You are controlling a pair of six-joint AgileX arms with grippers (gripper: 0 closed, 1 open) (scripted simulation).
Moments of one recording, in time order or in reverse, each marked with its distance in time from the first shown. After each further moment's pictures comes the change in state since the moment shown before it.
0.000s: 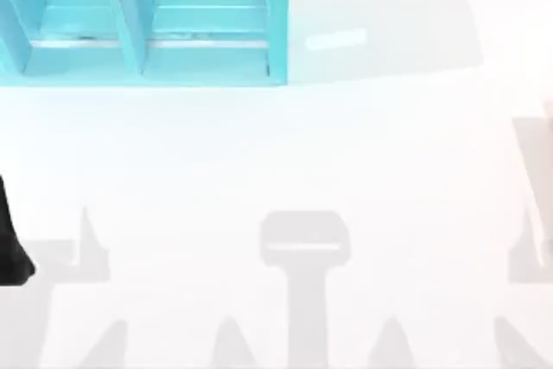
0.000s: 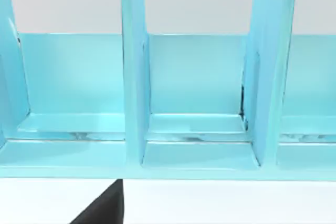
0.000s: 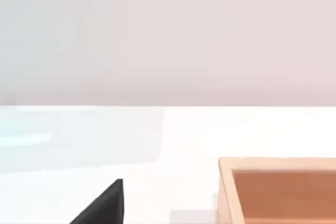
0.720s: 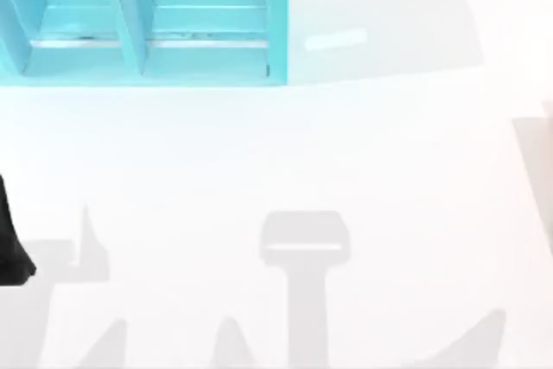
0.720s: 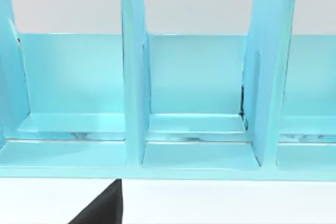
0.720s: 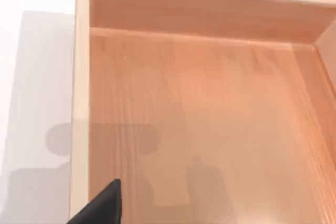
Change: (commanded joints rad) left arm 0.000 0.000 0.000 0.000 0.000 0.000; right arm -0.278 0.575 0.480 -0.480 -0.002 -0.278
